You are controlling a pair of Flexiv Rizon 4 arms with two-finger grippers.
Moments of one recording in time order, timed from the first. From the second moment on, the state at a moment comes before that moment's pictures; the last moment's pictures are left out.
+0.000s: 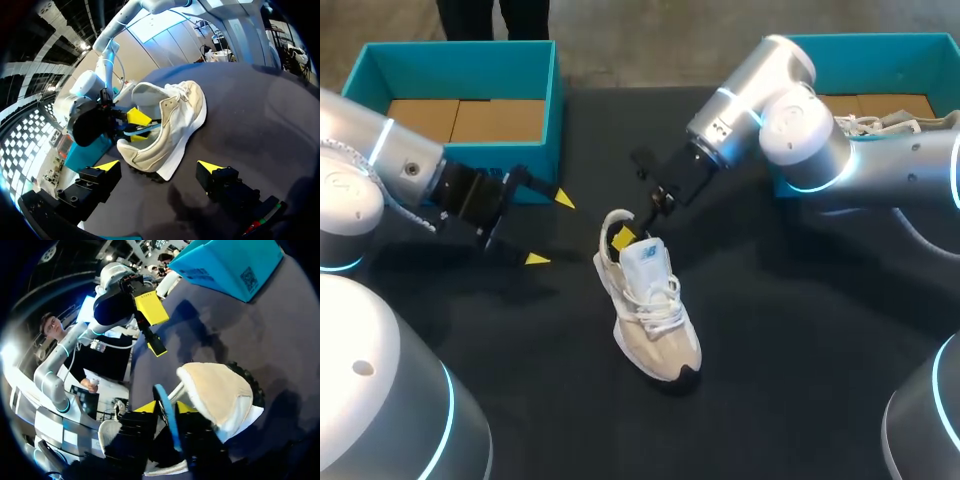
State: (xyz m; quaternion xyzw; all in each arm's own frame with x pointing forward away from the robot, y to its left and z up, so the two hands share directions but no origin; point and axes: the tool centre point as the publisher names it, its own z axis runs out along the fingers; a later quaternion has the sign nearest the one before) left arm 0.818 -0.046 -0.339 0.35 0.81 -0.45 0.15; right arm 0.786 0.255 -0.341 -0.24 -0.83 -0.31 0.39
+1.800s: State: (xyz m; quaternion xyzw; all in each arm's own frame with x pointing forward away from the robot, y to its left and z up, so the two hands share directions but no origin) left arm 0.830 -0.049 -0.323 0.36 0.81 -0.44 0.15; right arm 0.815 0.229 -0.261 -0.29 -0.84 -0.41 0.19
